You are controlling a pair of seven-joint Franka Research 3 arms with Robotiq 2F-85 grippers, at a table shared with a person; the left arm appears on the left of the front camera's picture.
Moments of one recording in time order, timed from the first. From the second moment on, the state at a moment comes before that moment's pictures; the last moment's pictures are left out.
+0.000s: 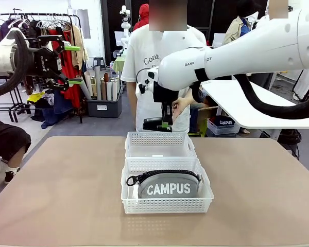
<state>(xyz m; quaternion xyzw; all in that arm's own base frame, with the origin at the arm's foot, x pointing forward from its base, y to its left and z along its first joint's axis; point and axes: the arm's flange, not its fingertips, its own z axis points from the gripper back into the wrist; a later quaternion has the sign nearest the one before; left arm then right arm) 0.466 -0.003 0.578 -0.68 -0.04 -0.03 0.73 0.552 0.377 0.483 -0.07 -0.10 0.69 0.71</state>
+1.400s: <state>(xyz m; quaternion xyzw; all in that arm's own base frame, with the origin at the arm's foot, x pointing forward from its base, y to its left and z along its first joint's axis) 0.466 -0.003 0.578 -0.68 -0.04 -0.03 0.73 0.585 0.408 0.351 -0.11 -0.03 0.73 0.67</state>
